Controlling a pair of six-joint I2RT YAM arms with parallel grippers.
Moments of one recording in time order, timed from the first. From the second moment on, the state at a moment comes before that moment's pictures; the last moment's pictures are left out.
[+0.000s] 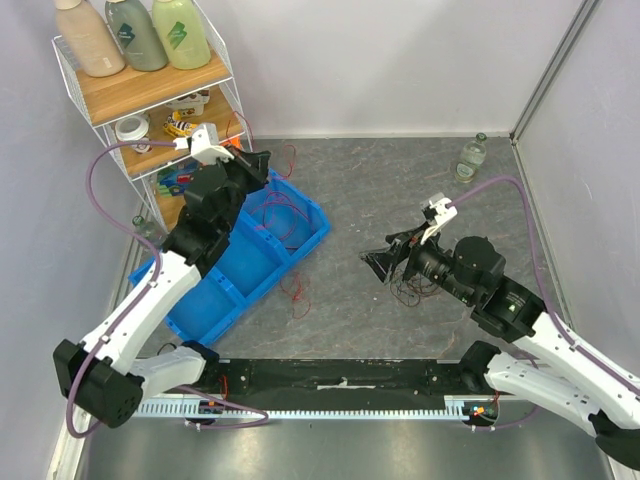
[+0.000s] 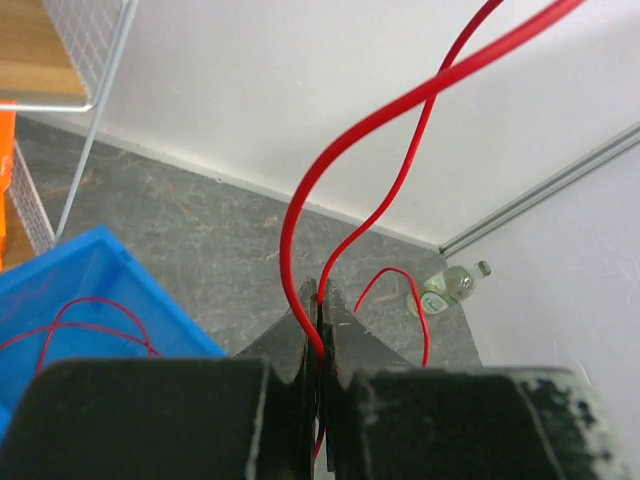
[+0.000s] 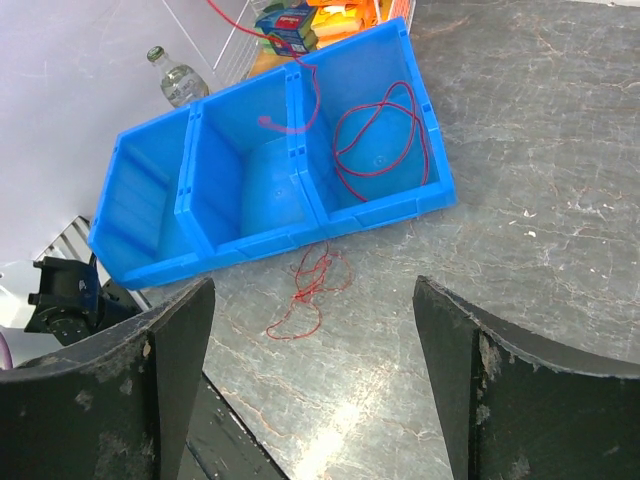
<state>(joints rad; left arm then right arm) -0.48 1.10 1.04 0.06 -0.28 -0.64 0.82 0.72 0.79 -0.20 0.02 0.38</state>
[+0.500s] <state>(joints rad) -0.40 1.38 1.05 0.07 -0.28 -0.68 0.82 0.68 0.79 -0.21 0.04 0.39</state>
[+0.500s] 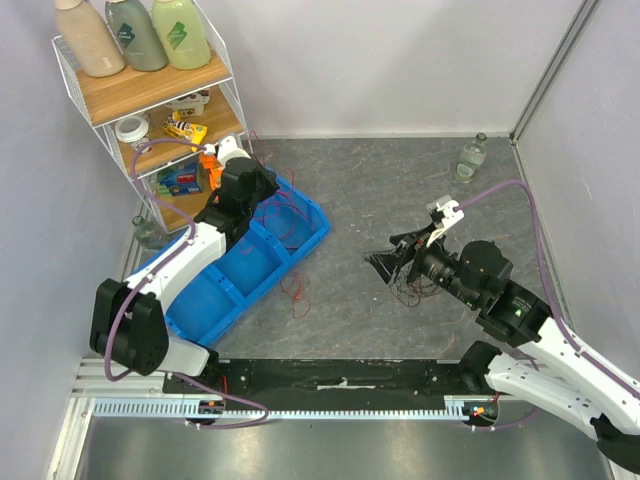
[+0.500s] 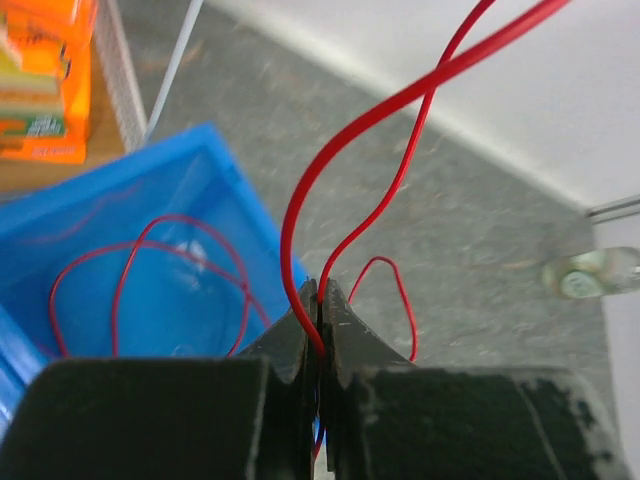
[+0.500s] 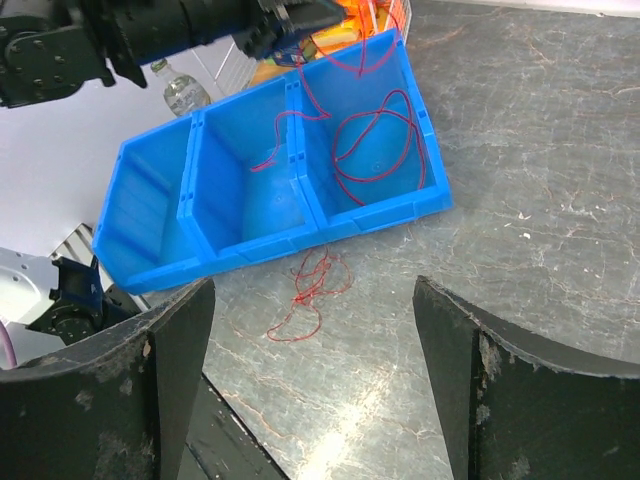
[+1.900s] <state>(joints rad) -0.39 1.36 0.85 -0.17 -0.50 -0.65 0.82 0.71 0.75 -0.18 0.00 0.40</state>
